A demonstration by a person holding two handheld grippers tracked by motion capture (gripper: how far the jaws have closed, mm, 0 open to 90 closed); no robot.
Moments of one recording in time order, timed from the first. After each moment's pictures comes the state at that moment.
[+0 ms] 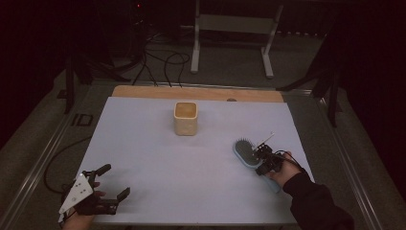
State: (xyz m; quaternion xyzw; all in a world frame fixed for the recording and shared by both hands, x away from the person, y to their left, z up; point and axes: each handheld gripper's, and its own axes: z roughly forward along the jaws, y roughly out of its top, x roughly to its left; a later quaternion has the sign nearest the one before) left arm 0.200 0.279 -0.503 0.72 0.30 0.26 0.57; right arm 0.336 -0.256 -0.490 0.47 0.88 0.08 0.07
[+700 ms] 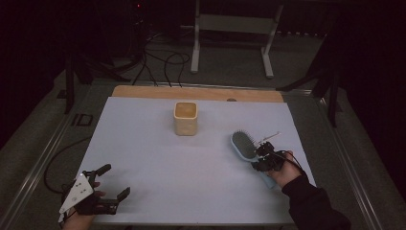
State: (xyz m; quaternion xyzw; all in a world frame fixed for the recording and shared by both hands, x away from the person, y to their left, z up) left arm 0.201 0.279 -0.503 0.72 0.30 0.26 0.57; right arm 0.331 -0.255 -0.477 0.47 0.86 0.18 0.10
